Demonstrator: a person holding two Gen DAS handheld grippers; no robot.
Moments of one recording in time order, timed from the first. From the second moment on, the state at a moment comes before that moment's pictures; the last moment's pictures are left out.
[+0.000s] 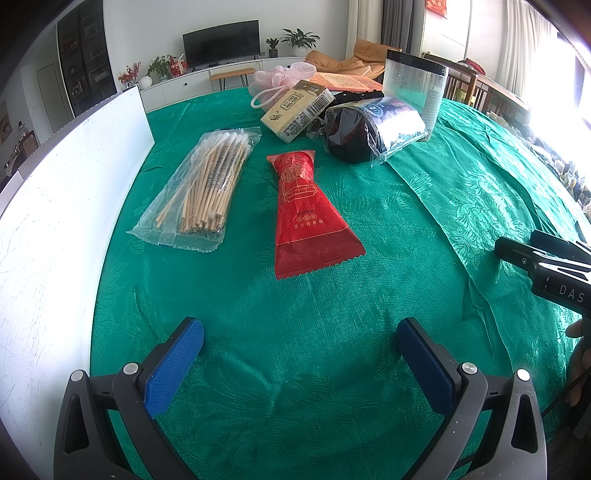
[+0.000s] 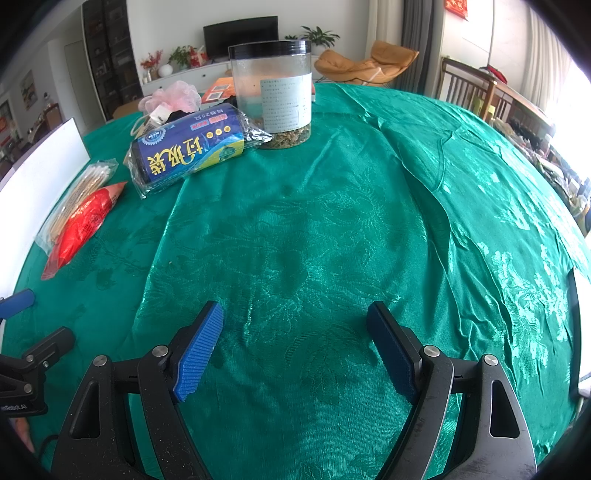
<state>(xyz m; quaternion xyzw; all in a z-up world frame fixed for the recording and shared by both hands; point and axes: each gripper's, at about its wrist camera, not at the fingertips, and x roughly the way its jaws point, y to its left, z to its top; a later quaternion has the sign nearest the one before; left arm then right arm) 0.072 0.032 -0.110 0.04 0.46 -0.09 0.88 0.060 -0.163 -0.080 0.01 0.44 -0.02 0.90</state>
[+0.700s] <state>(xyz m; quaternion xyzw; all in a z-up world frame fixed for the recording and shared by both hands) 0.072 0.032 -0.109 0.04 0.46 -0.09 0.88 0.140 -0.151 -0.034 0.16 0.44 0.05 0.88</state>
